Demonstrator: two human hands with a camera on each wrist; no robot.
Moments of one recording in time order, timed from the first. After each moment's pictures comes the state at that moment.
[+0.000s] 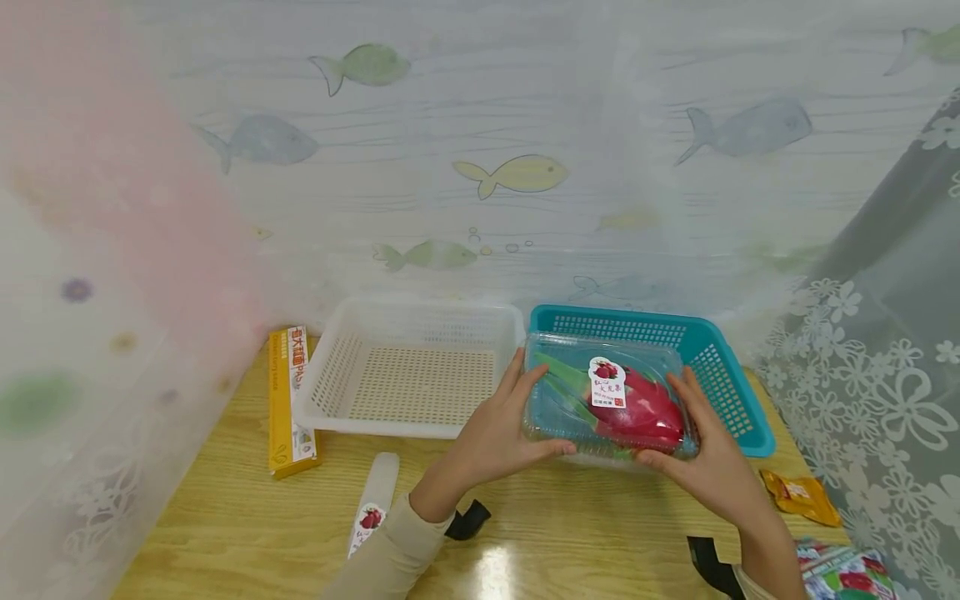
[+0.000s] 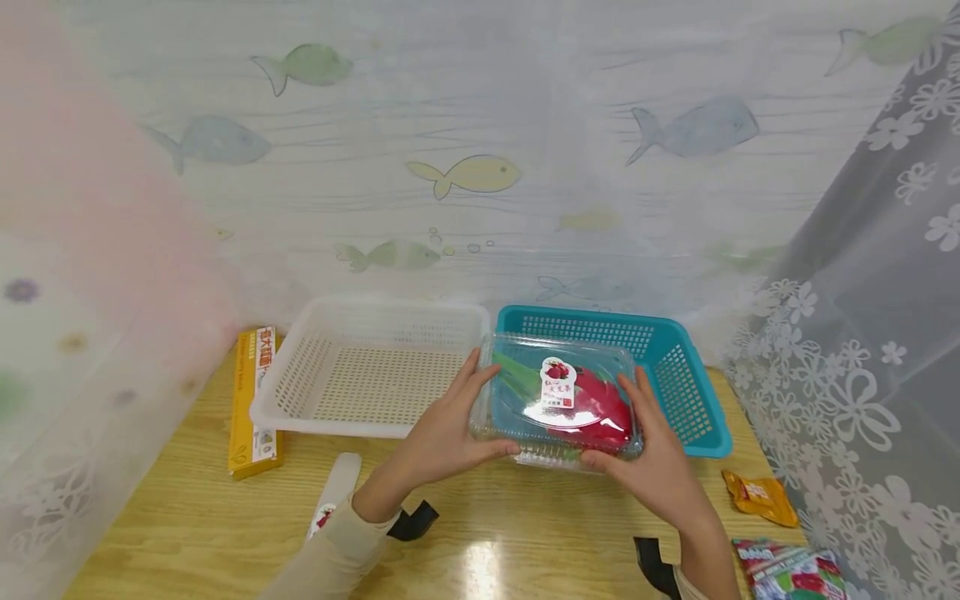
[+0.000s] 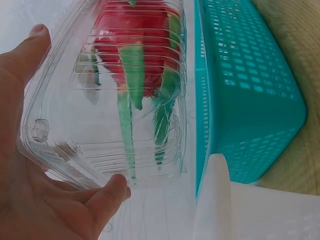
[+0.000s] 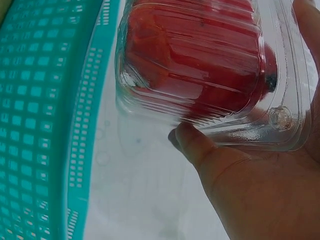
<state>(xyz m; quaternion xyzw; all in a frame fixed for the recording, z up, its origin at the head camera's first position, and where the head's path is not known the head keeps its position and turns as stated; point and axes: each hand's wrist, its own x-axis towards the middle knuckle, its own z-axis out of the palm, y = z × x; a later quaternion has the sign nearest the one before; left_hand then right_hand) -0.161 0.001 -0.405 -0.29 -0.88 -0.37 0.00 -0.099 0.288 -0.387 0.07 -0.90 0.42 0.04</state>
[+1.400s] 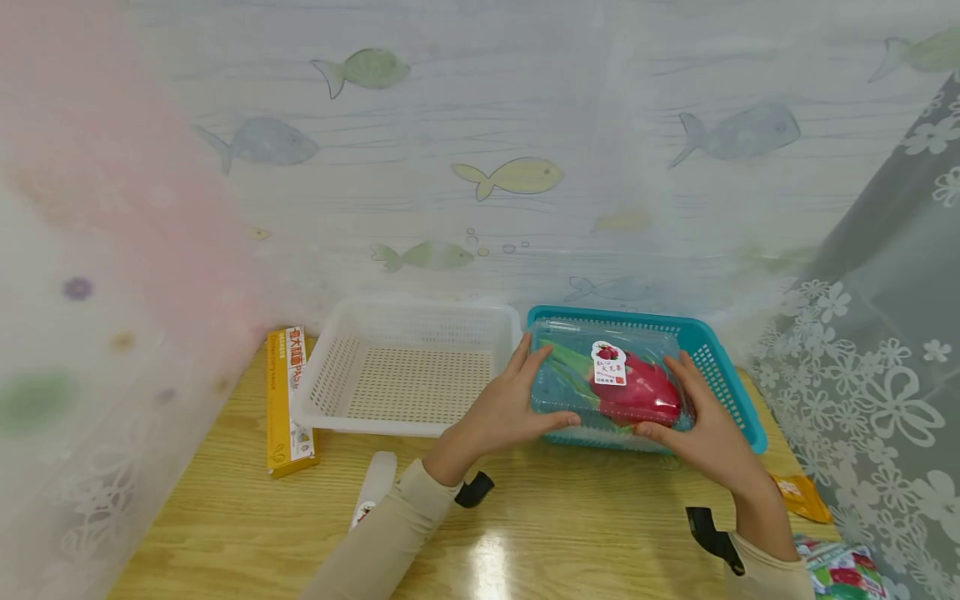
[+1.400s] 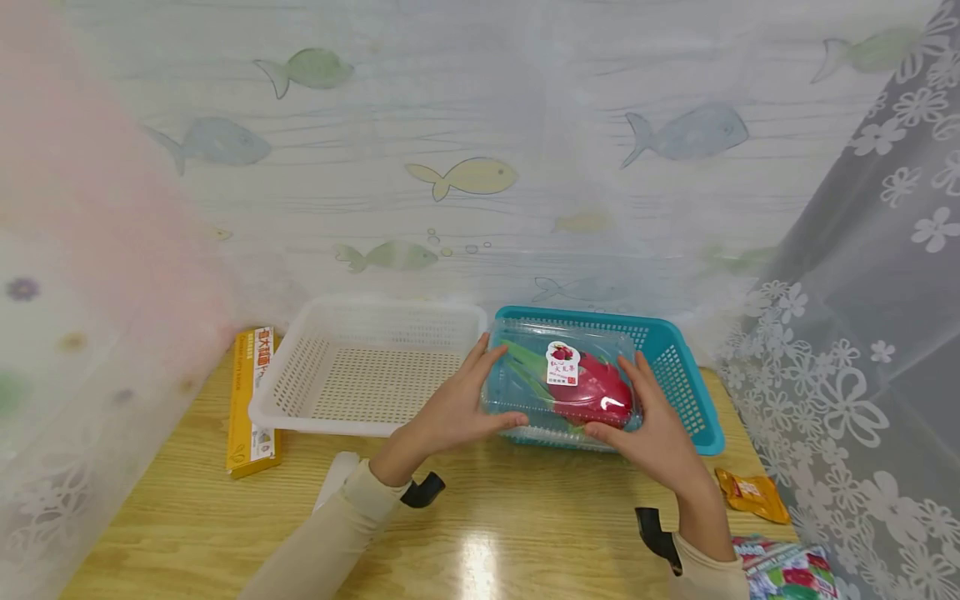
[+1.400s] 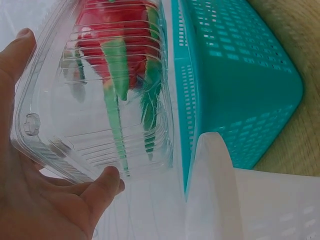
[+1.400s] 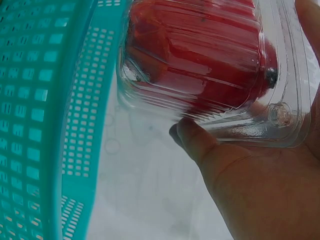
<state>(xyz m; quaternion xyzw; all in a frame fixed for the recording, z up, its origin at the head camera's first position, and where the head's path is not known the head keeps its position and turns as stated) -0.189 0.014 -0.401 -0.28 -0.89 -0.35 -0.04 -0.124 0.303 -0.384 0.07 -0.91 0.42 0.01</state>
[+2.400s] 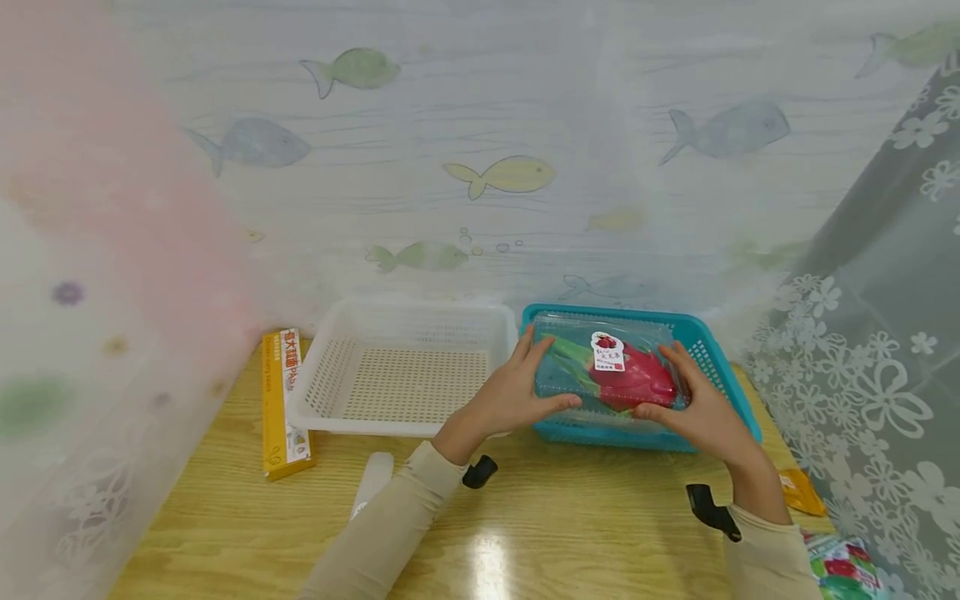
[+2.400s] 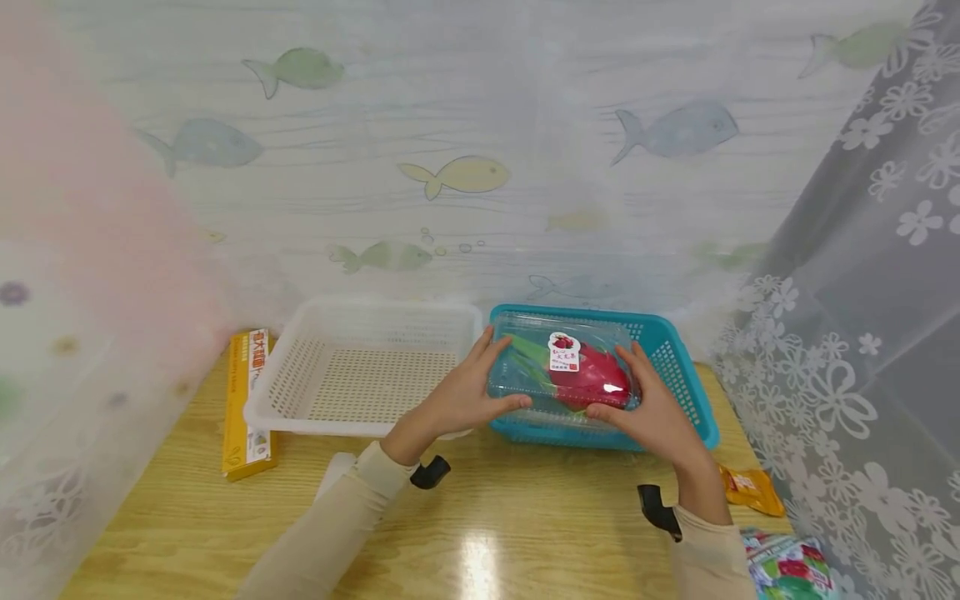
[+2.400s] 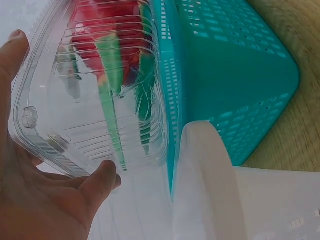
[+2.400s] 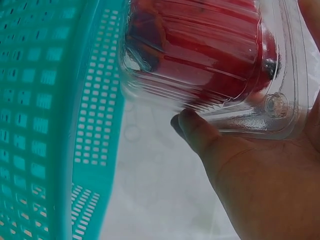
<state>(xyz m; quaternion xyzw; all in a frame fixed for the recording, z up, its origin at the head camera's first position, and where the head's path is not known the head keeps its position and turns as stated) -0.213 0.028 -0.407 -0.29 -0.89 -0.35 -0.07 -0.144 0.321 -0.383 0.07 -0.91 0.41 -0.02</state>
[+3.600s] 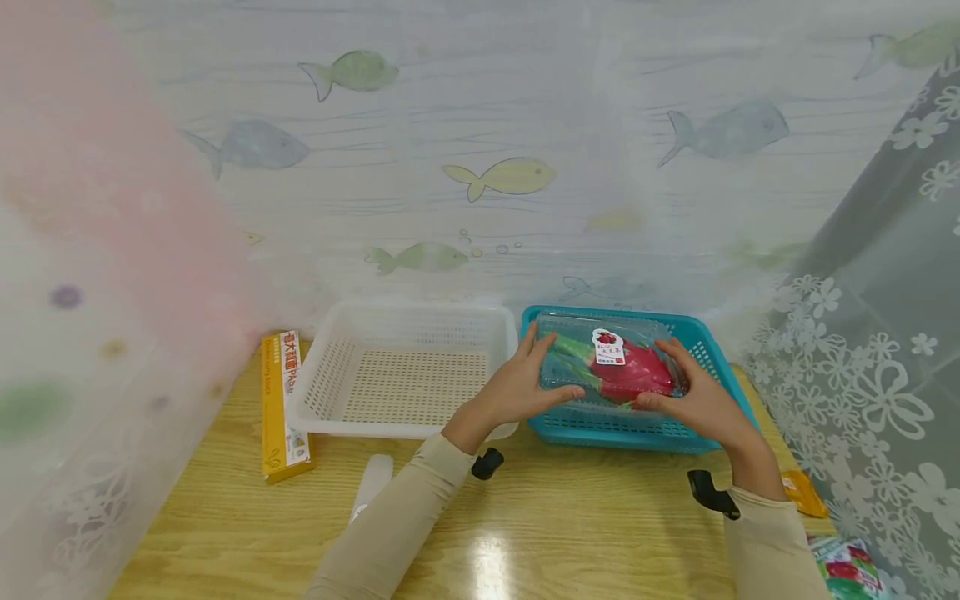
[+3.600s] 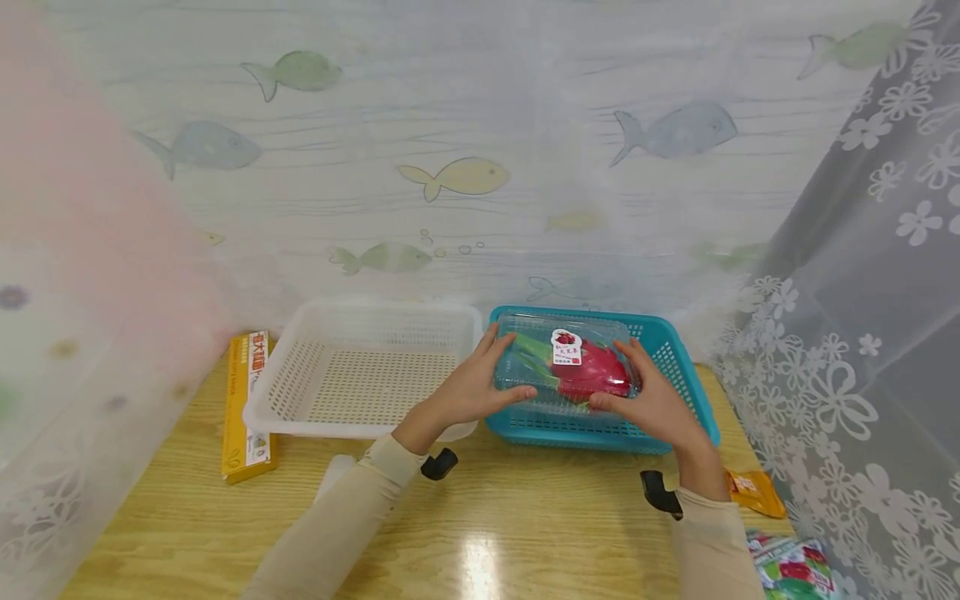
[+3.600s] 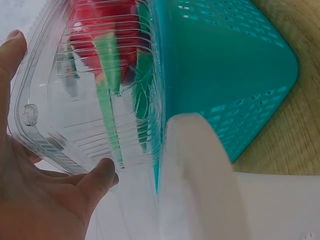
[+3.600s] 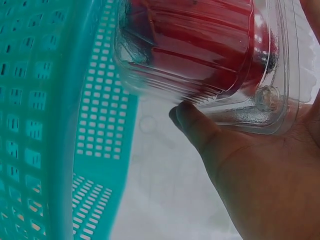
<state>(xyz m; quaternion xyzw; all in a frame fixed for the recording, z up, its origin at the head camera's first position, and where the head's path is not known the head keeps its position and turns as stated) -0.227 0.040 -0.410 -0.27 -0.89 -0.36 -0.09 -0.166 0.335 -0.390 0.08 -0.90 0.42 -0.05</state>
